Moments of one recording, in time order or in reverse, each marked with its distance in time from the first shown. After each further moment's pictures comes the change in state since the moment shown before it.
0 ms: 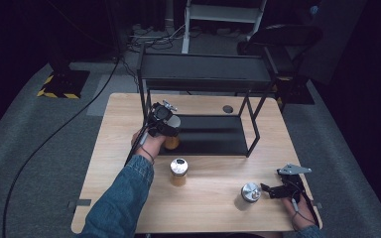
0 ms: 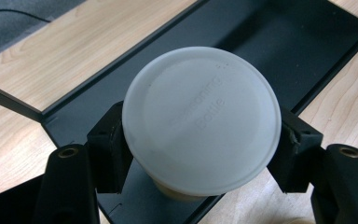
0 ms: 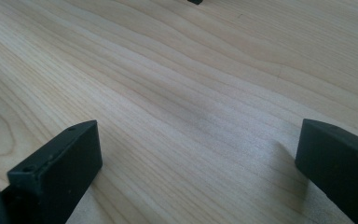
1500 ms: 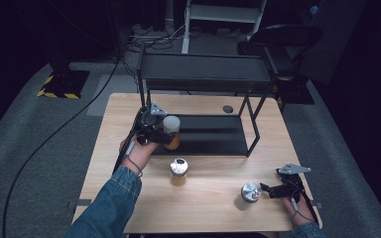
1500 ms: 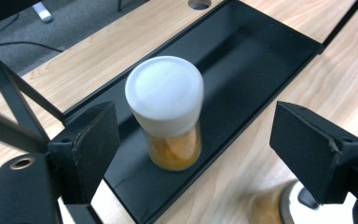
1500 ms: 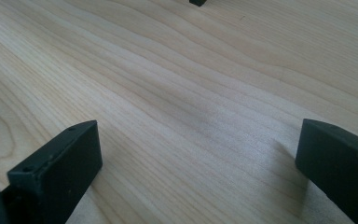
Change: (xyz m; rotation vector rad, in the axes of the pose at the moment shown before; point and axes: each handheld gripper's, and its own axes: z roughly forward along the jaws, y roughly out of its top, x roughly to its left) left arm -0.020 -0.046 -0.070 -0.142 0.008 0.029; right arm -0.001 0.001 0.001 0.000 0.007 -0.005
